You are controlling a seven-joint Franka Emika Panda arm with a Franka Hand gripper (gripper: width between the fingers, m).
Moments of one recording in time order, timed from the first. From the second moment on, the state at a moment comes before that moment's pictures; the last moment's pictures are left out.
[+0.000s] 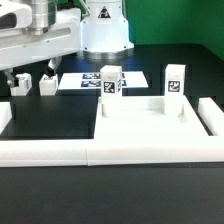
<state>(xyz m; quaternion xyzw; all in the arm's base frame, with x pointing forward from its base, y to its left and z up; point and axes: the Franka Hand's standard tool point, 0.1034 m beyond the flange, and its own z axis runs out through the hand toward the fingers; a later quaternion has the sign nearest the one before) 0.445 -0.163 0.052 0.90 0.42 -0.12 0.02</state>
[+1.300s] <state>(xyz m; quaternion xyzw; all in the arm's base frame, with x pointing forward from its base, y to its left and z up) 0.436 -0.143 0.048 0.99 0.01 -0.15 0.00</state>
